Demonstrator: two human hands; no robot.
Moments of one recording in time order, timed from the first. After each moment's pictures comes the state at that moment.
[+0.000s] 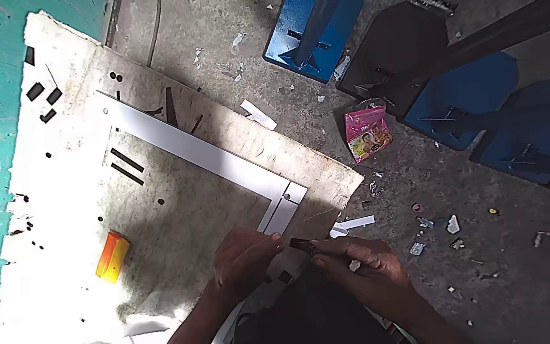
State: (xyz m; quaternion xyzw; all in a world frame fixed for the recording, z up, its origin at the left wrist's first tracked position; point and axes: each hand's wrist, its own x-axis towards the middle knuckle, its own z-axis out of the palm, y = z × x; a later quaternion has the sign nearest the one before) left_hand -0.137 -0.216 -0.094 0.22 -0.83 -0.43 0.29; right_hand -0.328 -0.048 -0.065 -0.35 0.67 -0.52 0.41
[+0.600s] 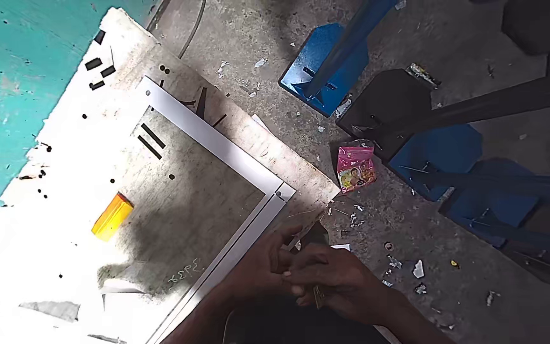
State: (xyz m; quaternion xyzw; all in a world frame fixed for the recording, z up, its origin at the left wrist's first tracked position) left_hand -0.166 -0.170 -0.046 0.19 -0.29 -0.94 -0.02; right_hand -0.358 -0.052 -0.028 -0.57 0.50 -0.45 0.47
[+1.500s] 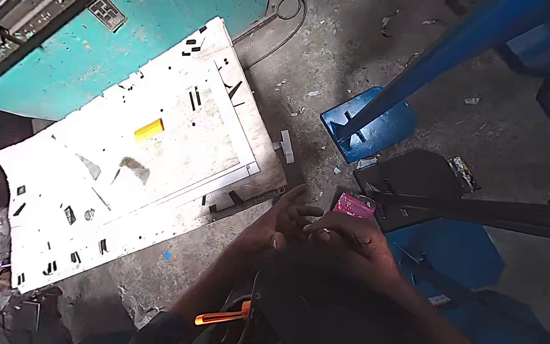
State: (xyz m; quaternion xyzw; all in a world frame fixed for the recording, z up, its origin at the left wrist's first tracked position) left_hand -0.351 -0.061 0.016 0.18 -0.31 -0.88 0.31; right_hand -0.563 -0.032 0.043 -0.61 0.37 -0.45 0.54
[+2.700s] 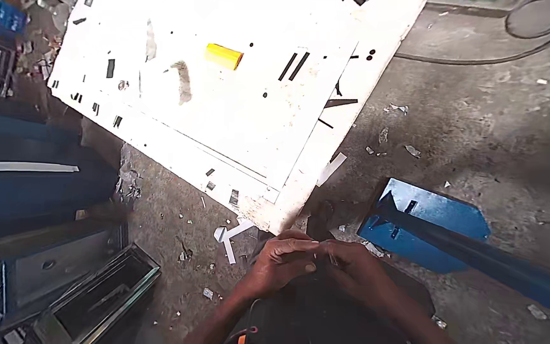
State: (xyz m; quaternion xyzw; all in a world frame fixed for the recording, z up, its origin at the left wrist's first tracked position) left_hand -0.448 -0.109 -0.047 0.51 -0.26 -0.49 0.66; right_hand -0.598 -0.282 -0.057 -0.76 0.13 -0.05 0.64
